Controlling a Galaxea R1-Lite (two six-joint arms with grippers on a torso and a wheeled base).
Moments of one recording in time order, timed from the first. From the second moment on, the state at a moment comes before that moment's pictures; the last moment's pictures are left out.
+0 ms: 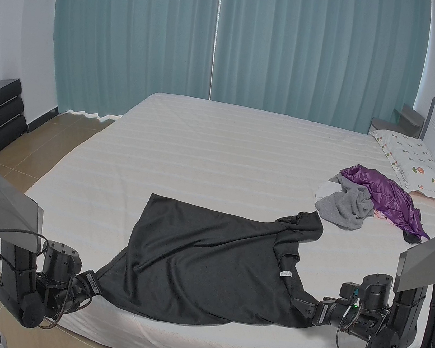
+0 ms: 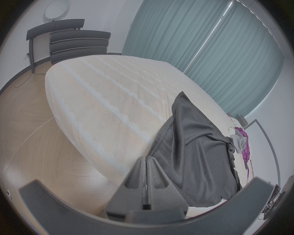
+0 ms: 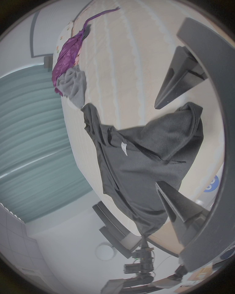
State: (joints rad) left arm -0.25 2.24 -0.14 -1.36 0.19 -0.77; right arm 0.26 2.32 -0.17 -1.55 0.13 0.25
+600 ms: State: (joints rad) left arm -0.25 2.24 -0.14 -1.36 0.19 -0.77; right arm 0.25 2.41 -0.28 -1.52 0.11 0.14
